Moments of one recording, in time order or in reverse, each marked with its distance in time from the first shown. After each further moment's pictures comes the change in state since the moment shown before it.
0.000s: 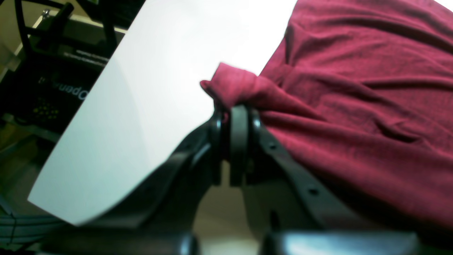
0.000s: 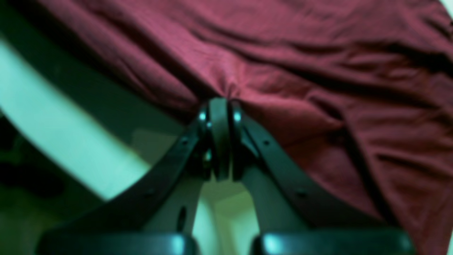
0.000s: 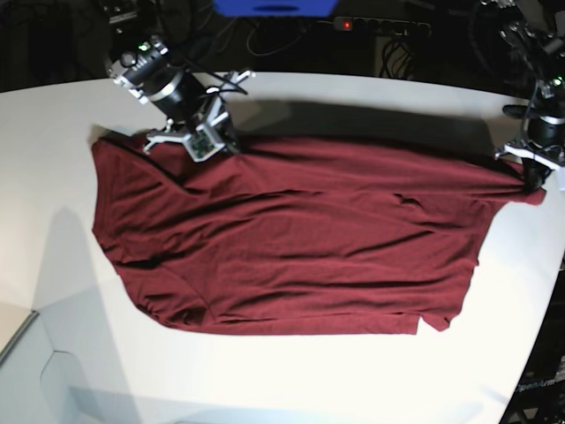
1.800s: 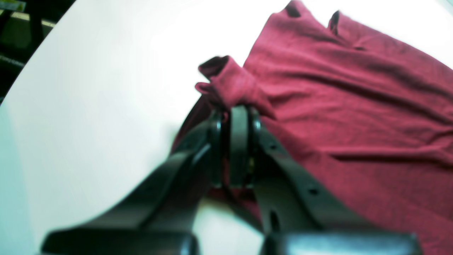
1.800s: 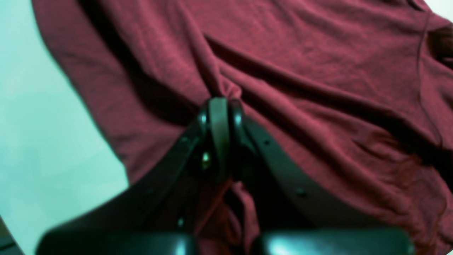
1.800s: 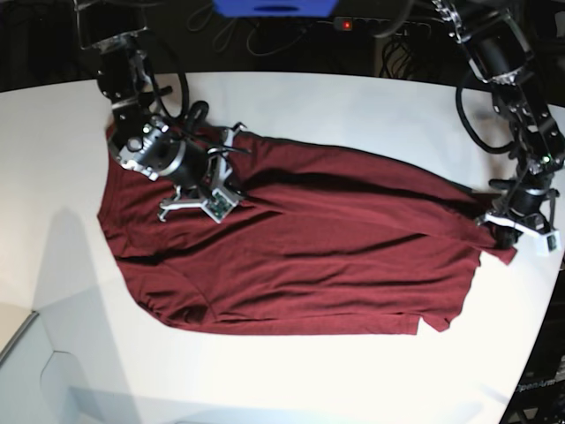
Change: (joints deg) left arm -20.8 -2.1 8.2 -20.7 0.2 0.4 -0.3; right arm 22.0 4.8 -4.6 -17.7 0.4 4.9 -4.2
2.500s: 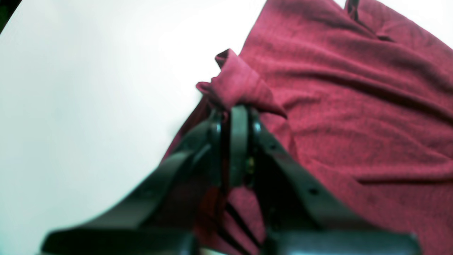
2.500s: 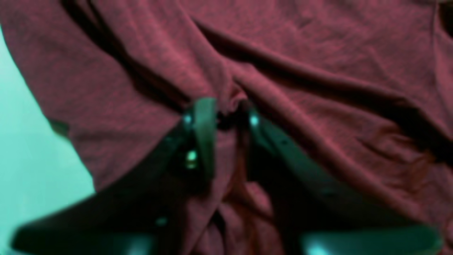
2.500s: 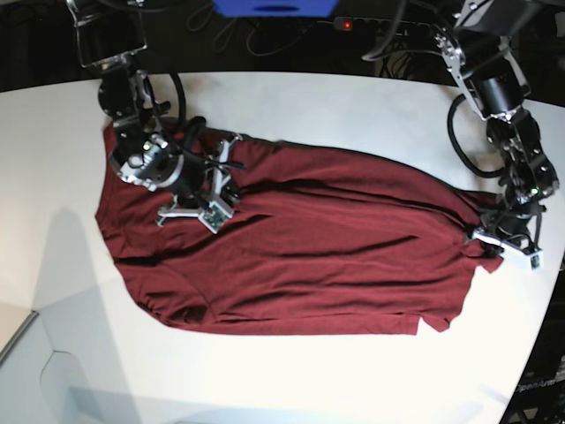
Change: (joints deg) left arm -9.4 0.0 0.6 -14.0 7.8 0.0 -0.5; right arm 4.0 0.2 0.3 -6.4 0.0 0.0 0.0
